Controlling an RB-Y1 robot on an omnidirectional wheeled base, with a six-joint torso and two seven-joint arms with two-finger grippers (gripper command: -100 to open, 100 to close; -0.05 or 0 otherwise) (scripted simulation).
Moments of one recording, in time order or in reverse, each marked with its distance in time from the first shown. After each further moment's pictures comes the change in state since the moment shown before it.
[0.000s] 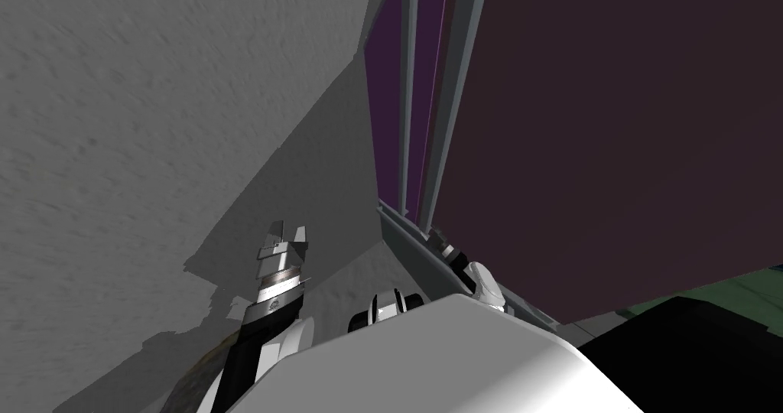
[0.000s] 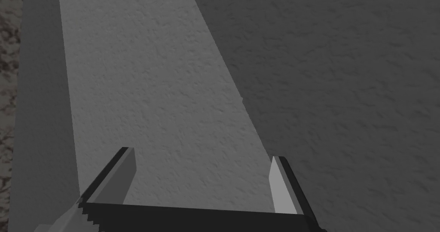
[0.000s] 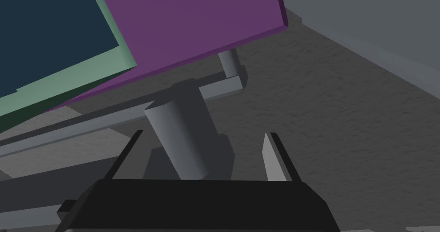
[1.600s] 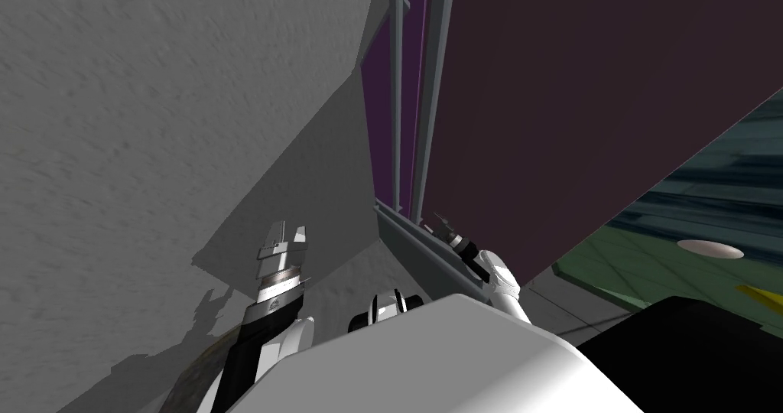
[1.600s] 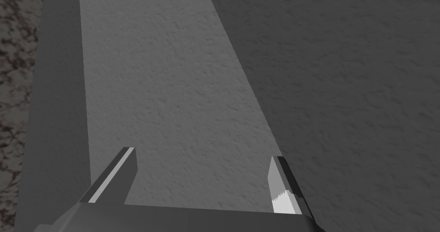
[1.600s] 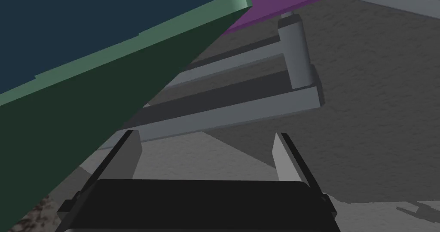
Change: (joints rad) left arm 0.000 0.000 0.000 0.000 0.000 0.000 0.000; right arm 0.018 -0.212 0.078 -0.090 -0.155 0.057 -0.170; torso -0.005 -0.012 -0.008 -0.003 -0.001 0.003
